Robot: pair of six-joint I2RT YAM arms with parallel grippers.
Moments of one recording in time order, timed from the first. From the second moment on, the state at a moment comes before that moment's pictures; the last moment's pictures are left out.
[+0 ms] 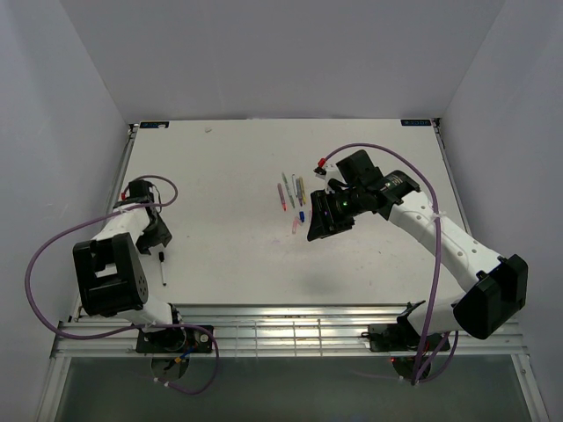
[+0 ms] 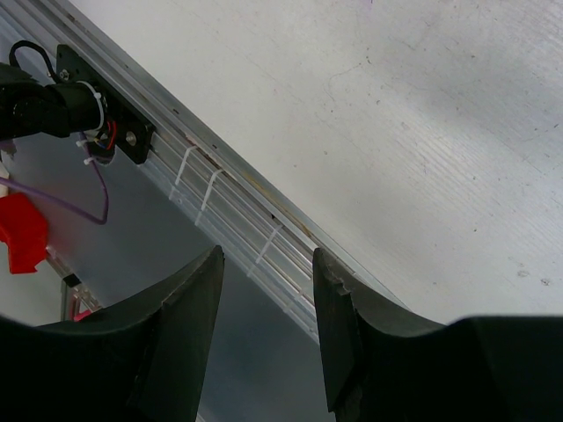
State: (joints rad) left arm 0.22 1.52 0.88 -0.64 -0.25 -0.33; right arm 0.63 1.37 1.29 -0.92 -0.49 0.30
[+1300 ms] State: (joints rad) left arm 0.22 1.62 0.92 -0.68 -0.16 -0.29; right arm 0.63 1.38 1.29 -0.92 -0.46 0.30
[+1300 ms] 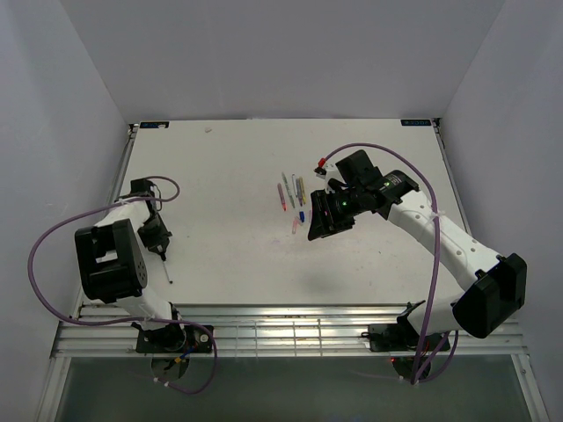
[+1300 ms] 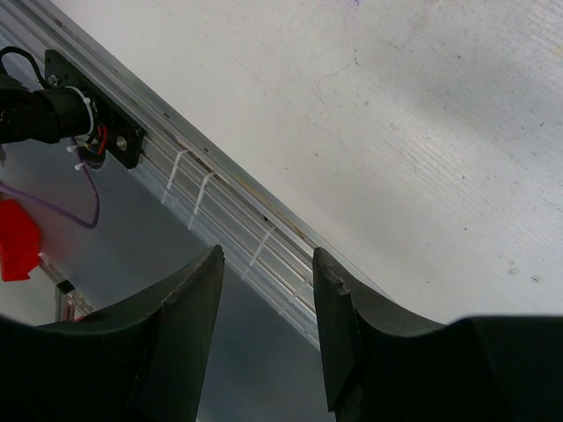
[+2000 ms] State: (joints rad) left arm 0.23 1.58 0.89 -0.63 -0.01 -0.41; right arm 0.63 1.38 1.29 -0.92 -0.46 0.30
